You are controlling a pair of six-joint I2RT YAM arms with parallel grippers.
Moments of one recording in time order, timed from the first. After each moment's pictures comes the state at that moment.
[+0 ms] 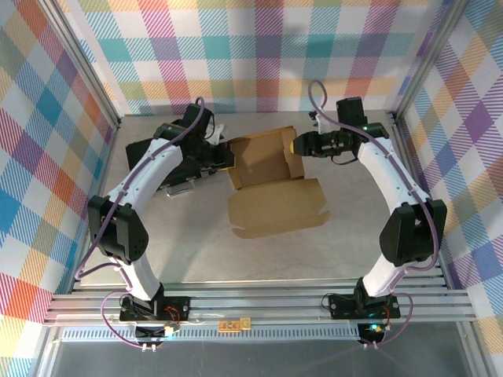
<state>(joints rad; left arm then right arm) -0.37 1.75 1.69 -0.98 0.44 -0.39 0.24 1.68 1.58 -0.81 -0.64 0.11</state>
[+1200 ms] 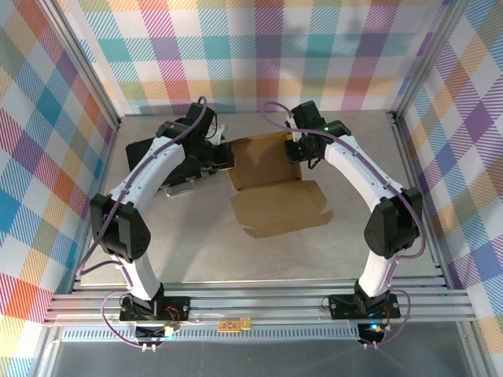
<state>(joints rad) -0.39 1.78 1.72 -1.03 0.41 -0.39 0.47 1.79 1.71 -0.92 0.06 0.12</state>
